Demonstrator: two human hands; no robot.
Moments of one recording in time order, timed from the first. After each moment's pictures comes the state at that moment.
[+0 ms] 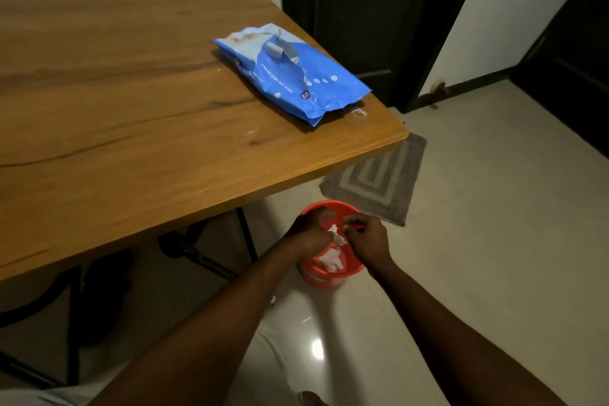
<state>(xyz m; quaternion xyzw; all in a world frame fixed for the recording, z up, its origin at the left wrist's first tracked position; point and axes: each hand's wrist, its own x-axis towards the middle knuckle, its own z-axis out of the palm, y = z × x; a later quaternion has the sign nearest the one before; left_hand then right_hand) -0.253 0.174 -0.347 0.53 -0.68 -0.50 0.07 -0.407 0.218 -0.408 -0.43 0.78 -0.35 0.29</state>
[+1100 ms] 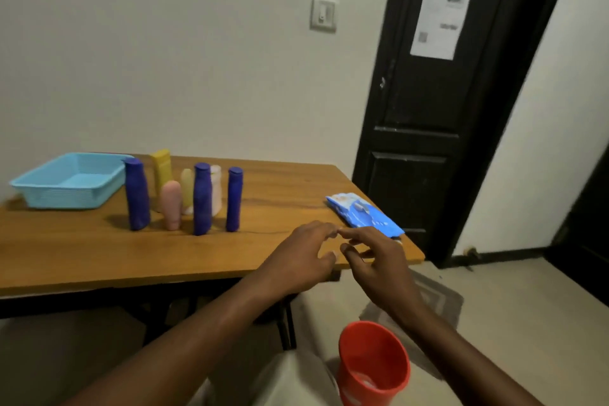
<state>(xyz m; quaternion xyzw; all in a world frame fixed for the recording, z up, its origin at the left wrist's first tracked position) -0.070 0.325 -0.067 0.46 -0.81 -0.16 0.32 -0.250 0.339 -0.090 -0.74 0.48 -0.47 0.08</state>
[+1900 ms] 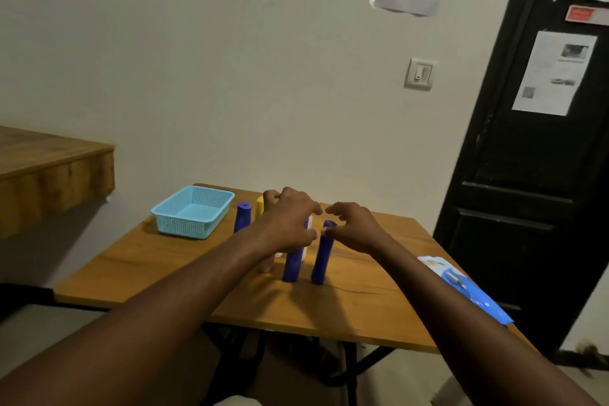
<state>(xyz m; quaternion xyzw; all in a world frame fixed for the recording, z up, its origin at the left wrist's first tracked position) 0.114 0.289 0.046 0.64 -0.74 0.07 0.19 -0.045 0.210 0.033 -0.83 0.49 -0.24 0.13</state>
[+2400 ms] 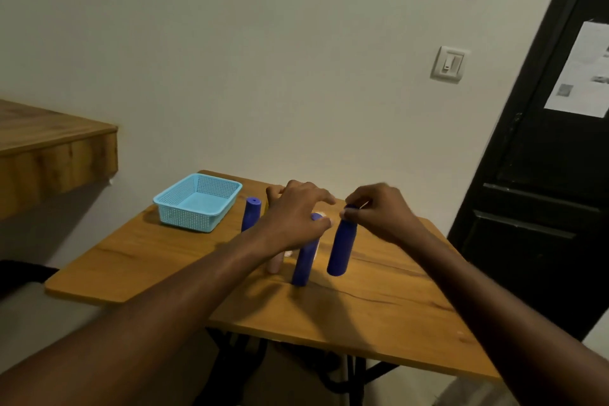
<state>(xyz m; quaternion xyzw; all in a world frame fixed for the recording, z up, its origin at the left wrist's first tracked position) 0.136 0.267 0.033 0.61 -0.72 0.01 0.34 -0.045 0.195 0.061 -0.84 0.46 -0.27 0.08</state>
